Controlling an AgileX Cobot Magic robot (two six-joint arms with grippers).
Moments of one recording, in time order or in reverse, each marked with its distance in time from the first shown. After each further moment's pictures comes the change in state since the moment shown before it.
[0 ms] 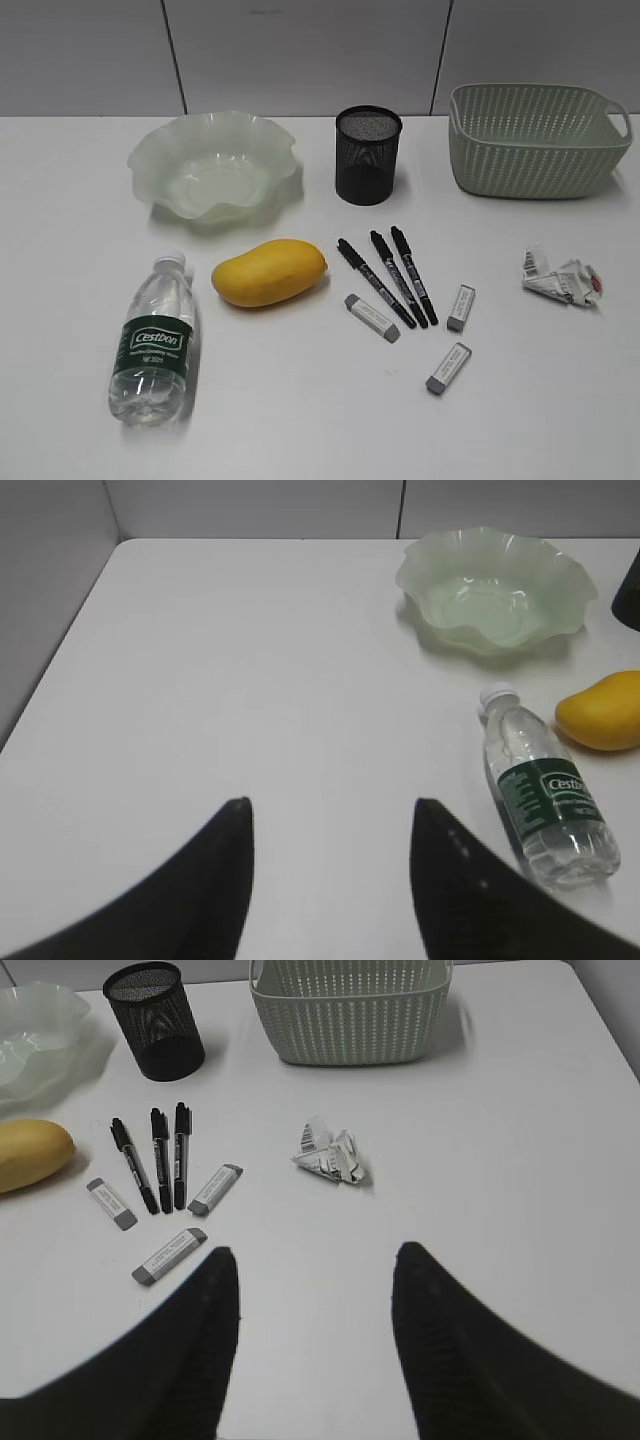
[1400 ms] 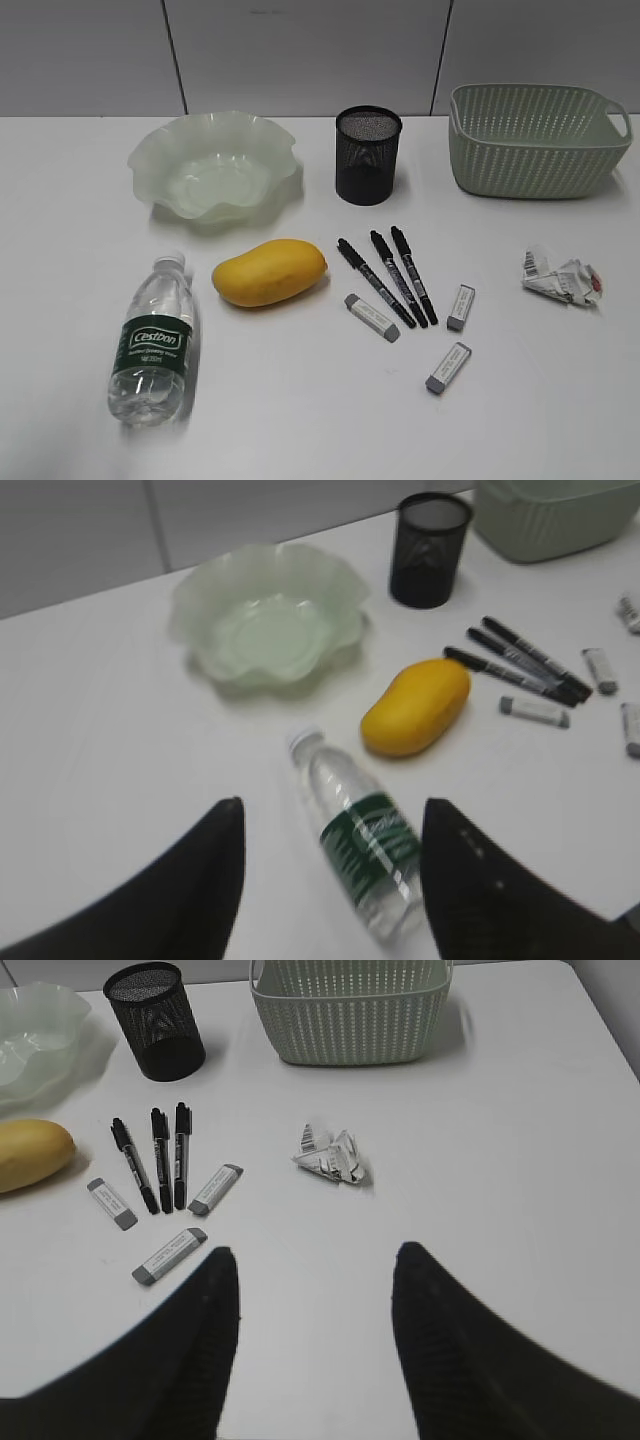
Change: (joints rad) left arm -0.001 0.483 -0.030 -0.573 -0.353 0.662; right arm 0.000 0.000 0.000 0.000 0.000 0.000
